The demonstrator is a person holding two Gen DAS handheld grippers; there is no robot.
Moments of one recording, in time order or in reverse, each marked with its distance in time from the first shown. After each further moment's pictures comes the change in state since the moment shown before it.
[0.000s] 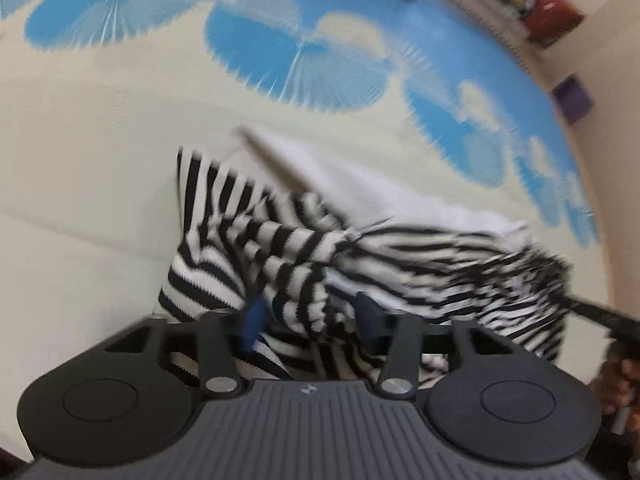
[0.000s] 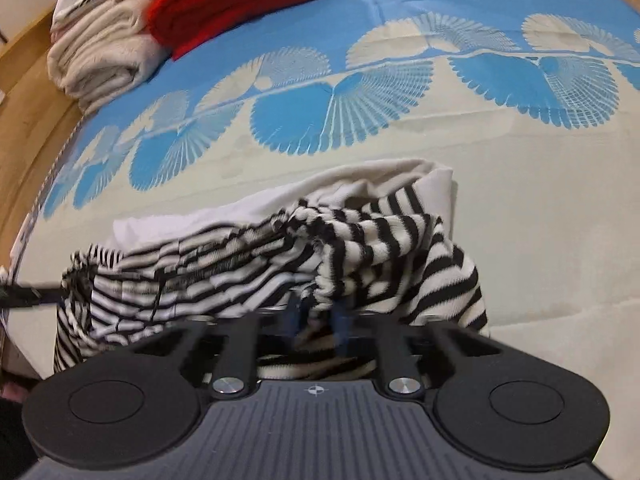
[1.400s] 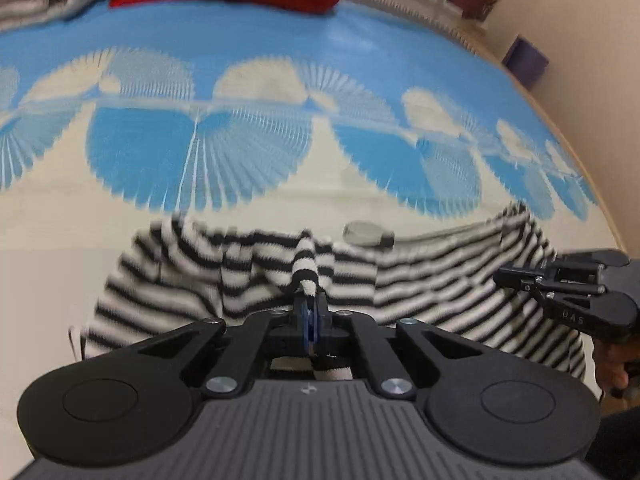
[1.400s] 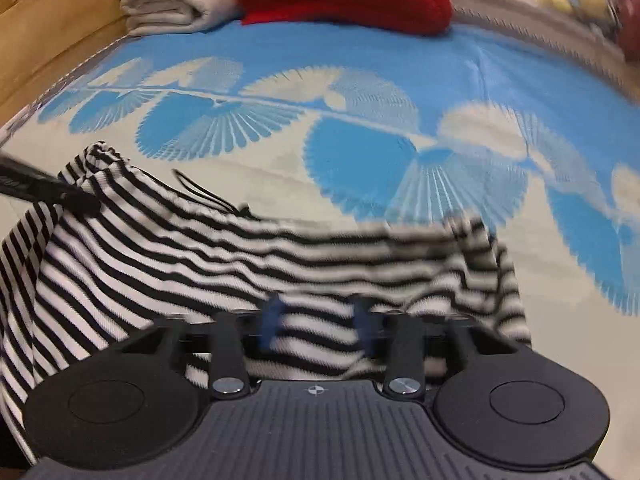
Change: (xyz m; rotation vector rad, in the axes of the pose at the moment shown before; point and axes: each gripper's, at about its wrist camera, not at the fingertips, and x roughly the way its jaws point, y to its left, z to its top) left arm 0.053 -0.073 0.066 0.289 -0.186 -0.025; right arm 0.084 0.074 0.040 -0.469 -0.047 -0.080
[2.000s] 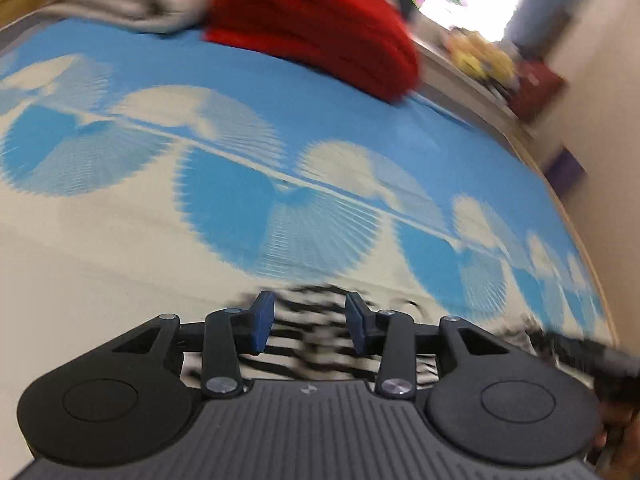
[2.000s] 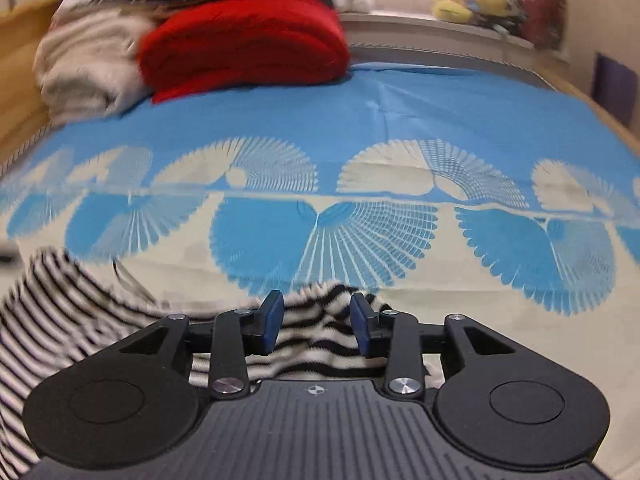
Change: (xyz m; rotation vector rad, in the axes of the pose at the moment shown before) left arm -0.051 0.070 0.007 -0.275 -0.163 0.089; right arm -0.019 -0.043 0.009 0.200 -0.143 -0.175
